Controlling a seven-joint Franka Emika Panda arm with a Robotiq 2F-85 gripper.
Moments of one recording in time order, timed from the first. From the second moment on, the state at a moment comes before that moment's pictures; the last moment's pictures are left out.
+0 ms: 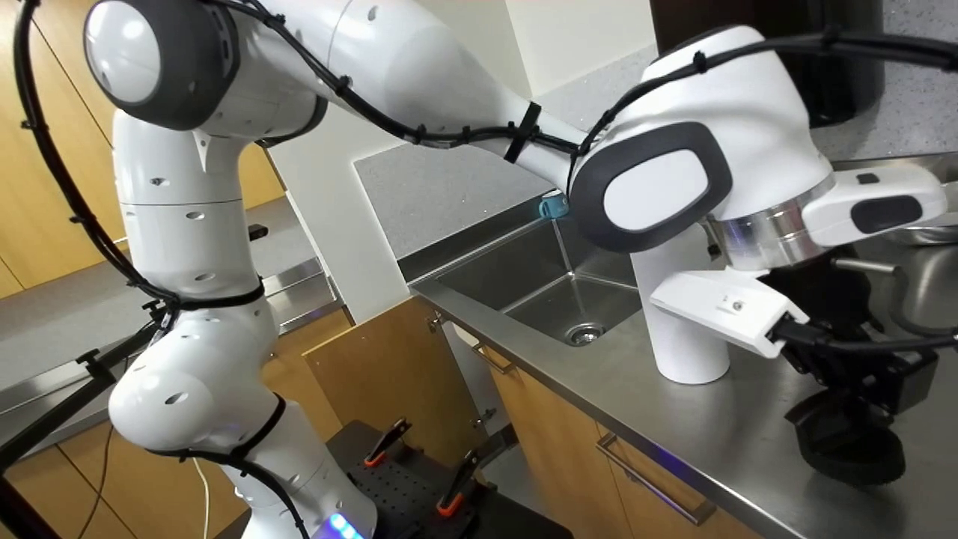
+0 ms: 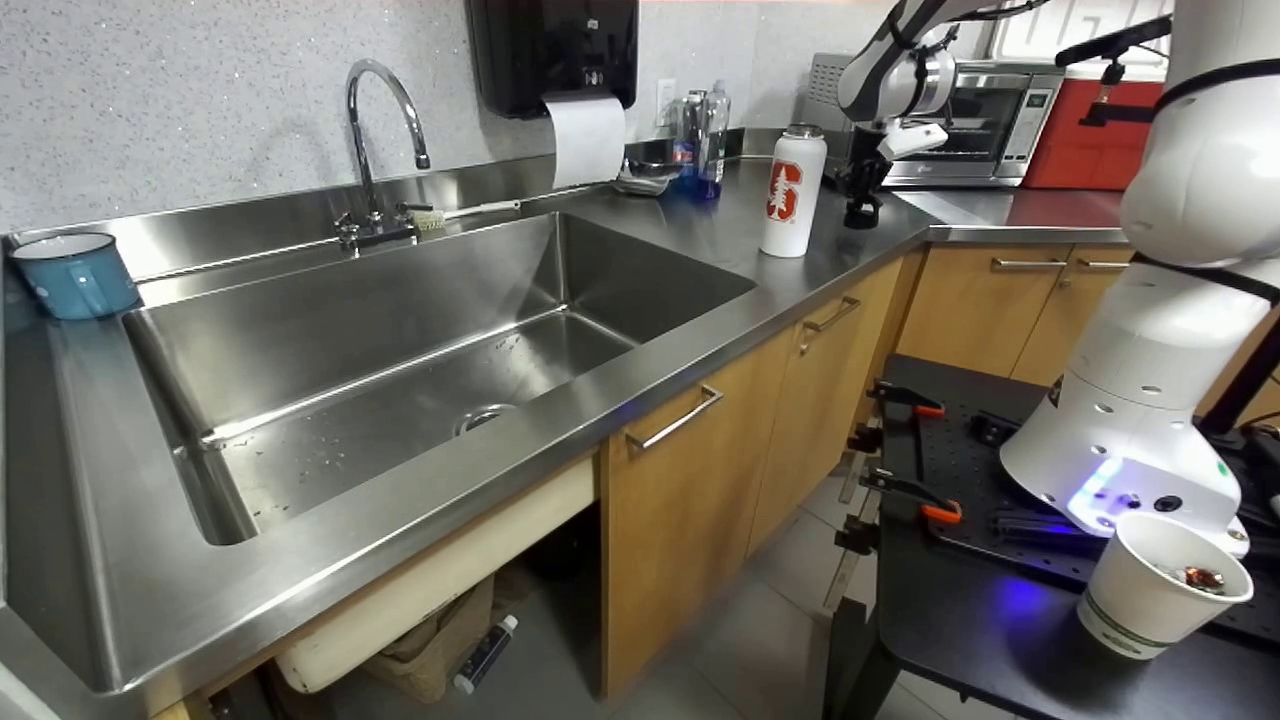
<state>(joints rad) -0.67 0.35 -0.41 -2.03 0.02 2.61 -0.35</state>
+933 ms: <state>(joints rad) -0.64 0.01 -0.43 -1.96 0.00 2.34 -0.21</state>
